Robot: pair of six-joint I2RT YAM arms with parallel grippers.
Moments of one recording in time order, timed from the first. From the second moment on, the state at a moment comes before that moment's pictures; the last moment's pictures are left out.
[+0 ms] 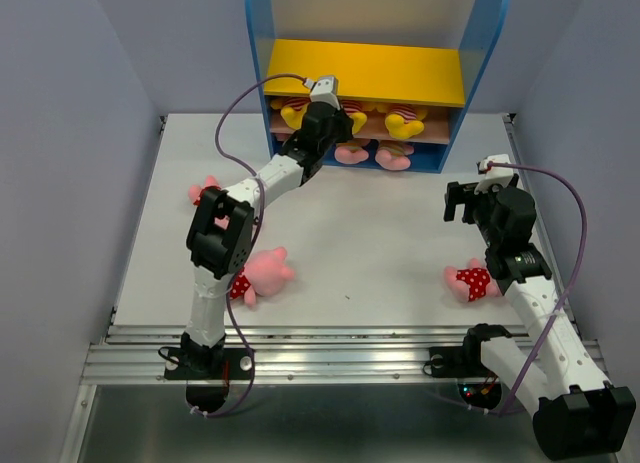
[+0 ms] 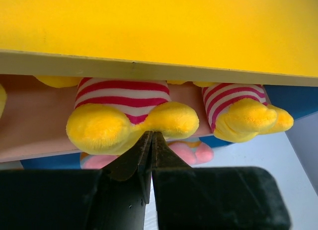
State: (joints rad) left arm -0.57 2.10 1.73 0.20 -0.12 -0.48; right arm 0.10 0.82 0.69 -0.09 0.07 -0.09
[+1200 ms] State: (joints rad) left arm -0.42 0.99 0.87 0.22 0.01 -0.32; right arm 0.10 0.92 0.70 -0.26 -0.36 -0.29
